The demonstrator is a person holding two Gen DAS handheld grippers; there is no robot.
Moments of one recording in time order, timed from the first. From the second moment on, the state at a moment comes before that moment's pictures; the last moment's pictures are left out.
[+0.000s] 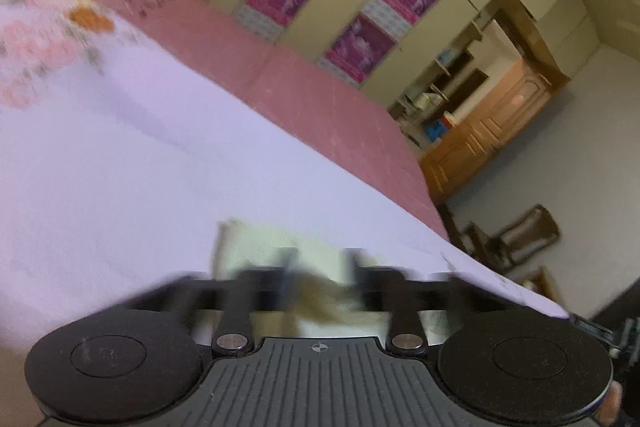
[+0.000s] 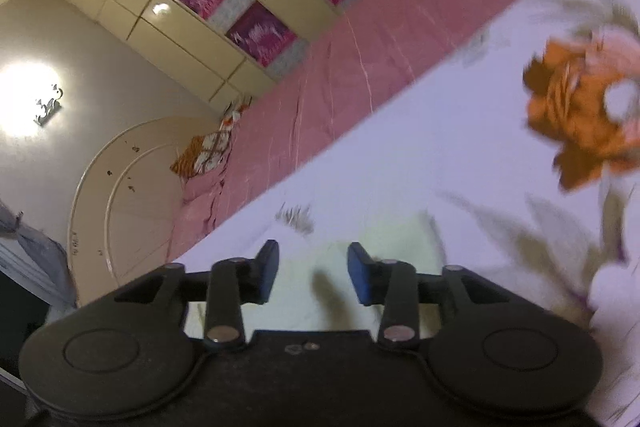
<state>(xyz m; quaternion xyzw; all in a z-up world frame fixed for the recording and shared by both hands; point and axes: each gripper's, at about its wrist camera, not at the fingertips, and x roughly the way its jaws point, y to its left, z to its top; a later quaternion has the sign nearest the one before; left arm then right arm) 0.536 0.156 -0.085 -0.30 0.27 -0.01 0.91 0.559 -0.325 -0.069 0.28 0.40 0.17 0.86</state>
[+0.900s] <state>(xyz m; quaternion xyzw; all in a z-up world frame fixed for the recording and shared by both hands) 0.557 0.140 -0.053 -0.15 0.26 -0.04 0.95 0.542 -0.303 -0.050 0.07 0.34 0.17 0.92</state>
